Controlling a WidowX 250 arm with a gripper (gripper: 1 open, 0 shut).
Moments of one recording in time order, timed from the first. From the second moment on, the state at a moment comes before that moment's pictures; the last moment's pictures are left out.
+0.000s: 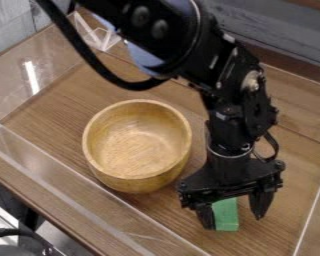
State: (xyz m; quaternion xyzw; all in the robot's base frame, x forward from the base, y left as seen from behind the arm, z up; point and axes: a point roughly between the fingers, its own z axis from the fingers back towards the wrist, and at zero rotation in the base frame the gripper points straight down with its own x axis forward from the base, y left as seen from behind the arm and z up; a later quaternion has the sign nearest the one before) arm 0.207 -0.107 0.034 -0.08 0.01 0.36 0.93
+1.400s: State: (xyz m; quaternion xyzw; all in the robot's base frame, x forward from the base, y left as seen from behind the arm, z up) arm 0.193 -0.110 0.024 -0.05 0.07 0.34 0.94
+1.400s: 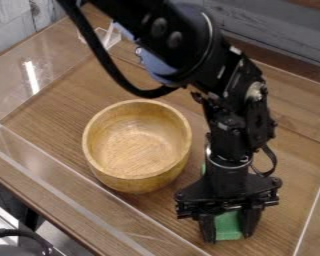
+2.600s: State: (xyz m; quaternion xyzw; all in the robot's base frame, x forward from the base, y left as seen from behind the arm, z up) arm 0.173 -0.110 0.057 -0.03 0.13 0.27 0.95
